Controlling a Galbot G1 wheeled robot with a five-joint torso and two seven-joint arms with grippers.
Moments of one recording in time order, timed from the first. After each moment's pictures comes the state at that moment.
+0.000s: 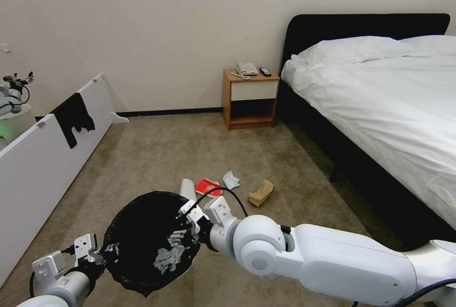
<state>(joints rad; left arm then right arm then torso) 1.56 -1.29 -0.86 -2.19 -0.88 0.74 -0.26 -0.16 1.02 -0.83 2.04 1.34 -0.55 0.55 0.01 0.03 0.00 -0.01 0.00</state>
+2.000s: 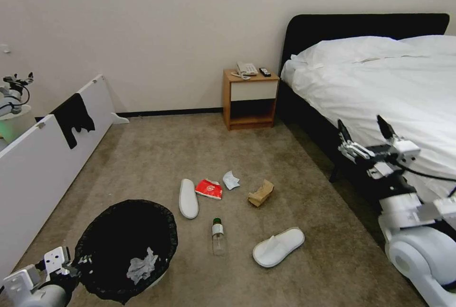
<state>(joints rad) 1.58 -1.36 -0.98 -2.17 -0.80 0.74 -0.26 -1.34 0.88 0.64 2.10 0.57 0.28 0.16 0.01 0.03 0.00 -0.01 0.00</state>
